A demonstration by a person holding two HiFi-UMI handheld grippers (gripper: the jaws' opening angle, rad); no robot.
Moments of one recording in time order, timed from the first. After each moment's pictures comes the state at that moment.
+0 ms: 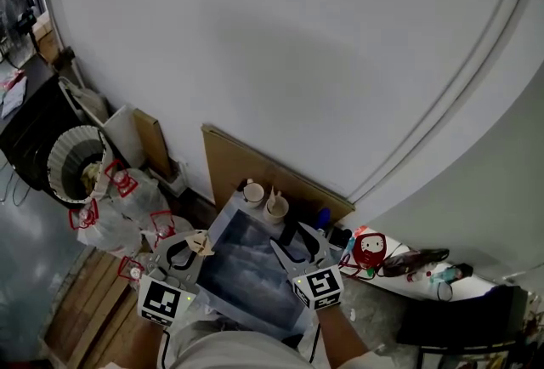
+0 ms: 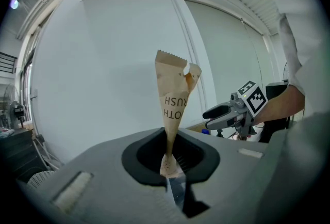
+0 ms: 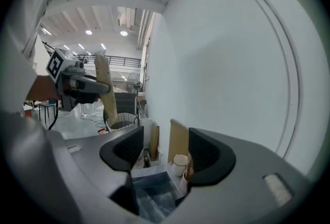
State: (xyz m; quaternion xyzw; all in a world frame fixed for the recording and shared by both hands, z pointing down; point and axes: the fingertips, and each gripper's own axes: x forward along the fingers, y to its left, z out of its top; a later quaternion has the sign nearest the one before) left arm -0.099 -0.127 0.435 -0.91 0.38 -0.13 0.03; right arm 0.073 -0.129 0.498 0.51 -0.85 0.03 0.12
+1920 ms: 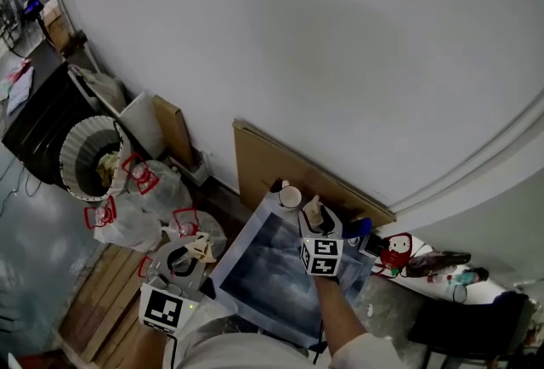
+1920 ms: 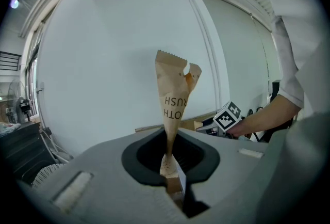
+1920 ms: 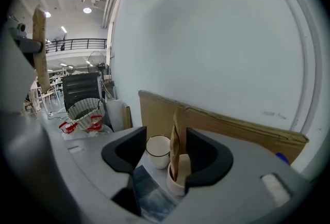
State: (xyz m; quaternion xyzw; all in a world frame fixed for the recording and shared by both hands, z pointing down) left arm -0.176 -0.188 0.467 -0.90 0.40 -0.16 0.01; right arm 0.086 -0.266 0.639 0.64 -0.74 0.14 0.18
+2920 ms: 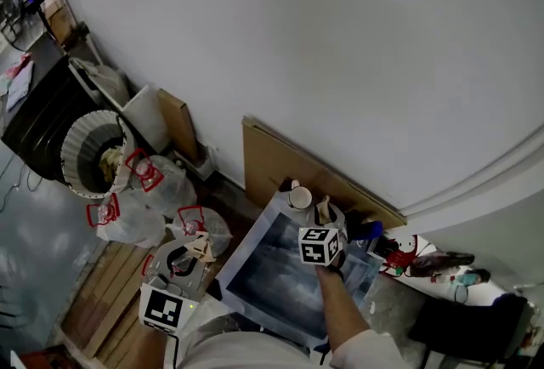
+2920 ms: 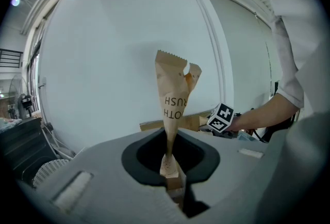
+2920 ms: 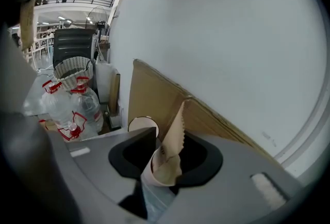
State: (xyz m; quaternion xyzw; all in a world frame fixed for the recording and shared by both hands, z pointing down) left arm -0.197 -0.209 0.479 -0.90 0.41 -0.17 -0.01; right arm 0.086 -0.292 0.679 0.64 -0.67 0.11 0.37
